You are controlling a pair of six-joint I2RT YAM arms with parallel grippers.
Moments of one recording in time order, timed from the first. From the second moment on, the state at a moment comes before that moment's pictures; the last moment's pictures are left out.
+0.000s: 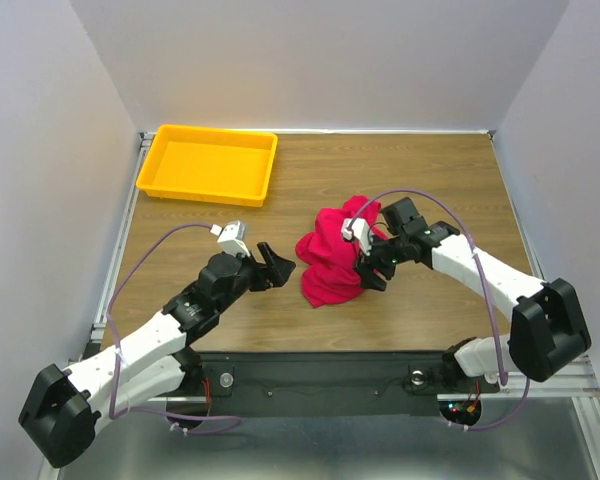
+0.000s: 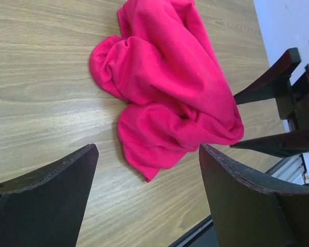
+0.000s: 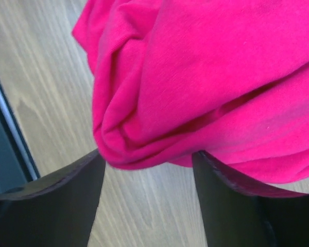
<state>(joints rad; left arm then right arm) -0.72 0.80 0.37 0.09 -0.10 -0.77 0.50 1.35 0.91 -0.61 -0.53 -0.60</state>
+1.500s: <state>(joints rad) -0.72 0.79 0.39 0.05 -0.18 -0.70 -0.21 1.26 1.07 -0.43 -0.55 -0.26</state>
